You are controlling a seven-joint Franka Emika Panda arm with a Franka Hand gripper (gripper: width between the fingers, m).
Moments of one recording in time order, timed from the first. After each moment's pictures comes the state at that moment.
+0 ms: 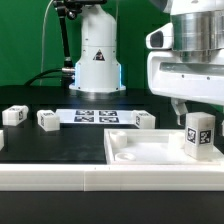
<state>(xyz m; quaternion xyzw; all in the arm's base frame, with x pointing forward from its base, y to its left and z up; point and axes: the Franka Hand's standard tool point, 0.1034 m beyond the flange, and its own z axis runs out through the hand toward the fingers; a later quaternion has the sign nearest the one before) 0.619 0.122 0.074 -0.88 0.47 0.01 0.06</state>
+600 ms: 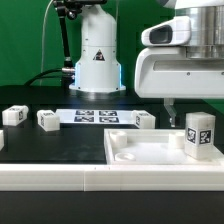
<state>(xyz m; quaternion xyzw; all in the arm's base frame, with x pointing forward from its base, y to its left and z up) 0.623 0.121 0.078 -0.99 0.11 -0.01 0.04</state>
